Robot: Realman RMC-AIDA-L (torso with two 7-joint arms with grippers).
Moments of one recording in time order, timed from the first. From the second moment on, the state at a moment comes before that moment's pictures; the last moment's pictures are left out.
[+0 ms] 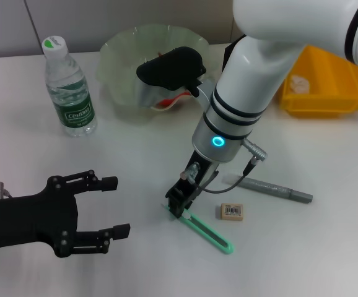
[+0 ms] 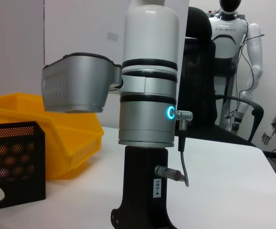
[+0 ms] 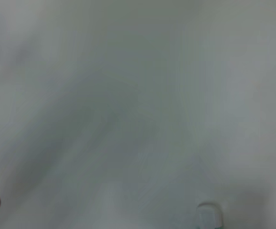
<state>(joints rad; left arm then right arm) -0.39 -2.07 0.86 0.70 1.90 1.75 -1.12 1.15 2.09 -1.77 -0.52 -2.18 -1.25 2.84</state>
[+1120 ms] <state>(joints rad) -0.40 -2.07 0.84 0.67 1.89 1.73 -1.12 0.77 2.05 -1.00 -1.29 -2.48 -1.48 2.58</state>
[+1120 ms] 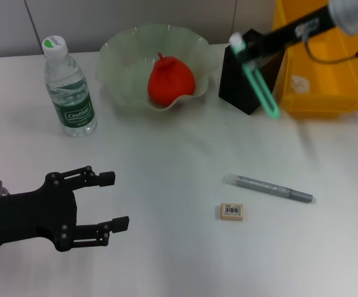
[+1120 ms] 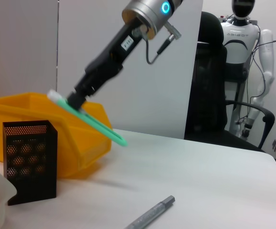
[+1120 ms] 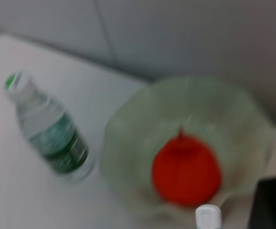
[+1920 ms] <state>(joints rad) -0.40 -2.07 0.84 0.66 1.87 1.72 -1.11 0.78 2.05 -0.95 -1.07 -2.33 -1.00 2.24</state>
